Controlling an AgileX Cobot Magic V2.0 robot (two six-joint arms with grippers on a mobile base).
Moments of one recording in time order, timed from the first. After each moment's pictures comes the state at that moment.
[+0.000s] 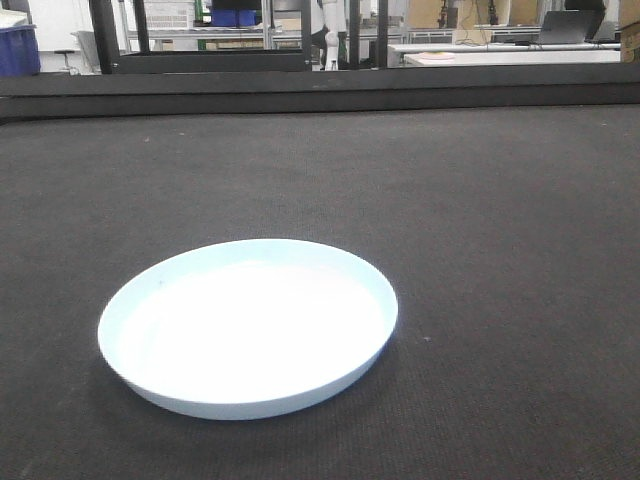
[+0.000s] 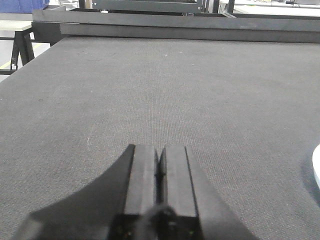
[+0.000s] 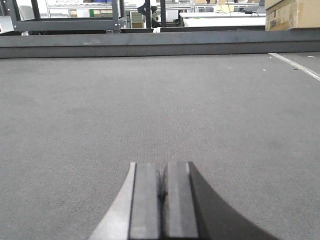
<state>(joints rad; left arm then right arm) -0.06 -0.02 0.03 -0.04 0.12 0.03 0.02 -0.01 0.03 0.03 0.08 0.06</state>
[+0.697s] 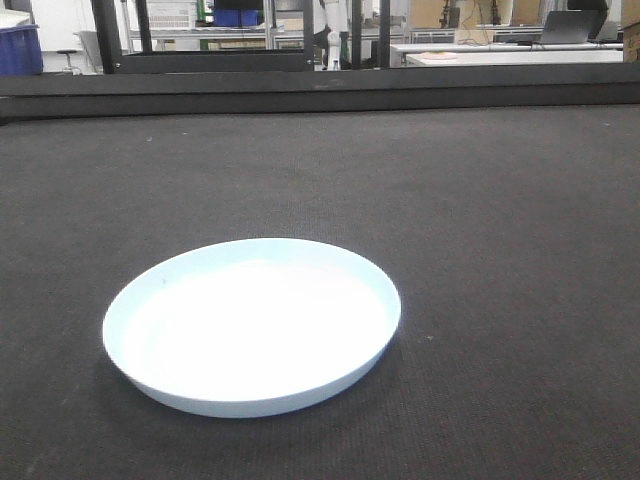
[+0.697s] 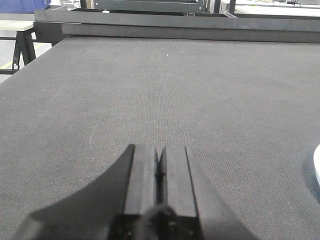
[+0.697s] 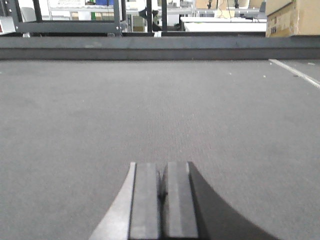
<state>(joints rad) -0.06 -0.02 0.03 -0.04 0.12 0.03 0.02 -0.01 0.03 0.02 0.06 0.05</state>
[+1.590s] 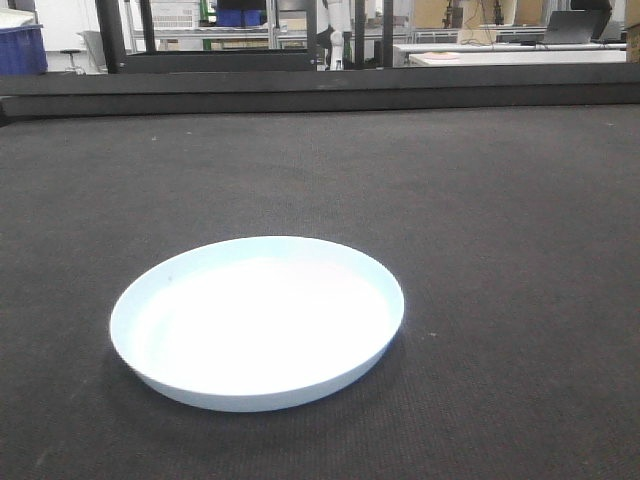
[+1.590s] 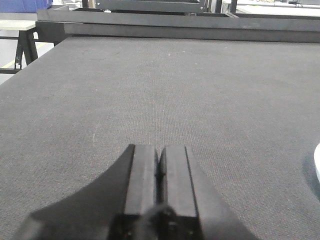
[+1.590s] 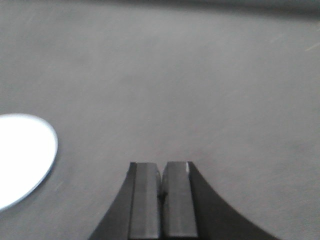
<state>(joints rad) -0.06 -0.02 0.03 -0.04 0.12 0.03 0.02 0.42 -0.75 0.24 0.82 -0.20</state>
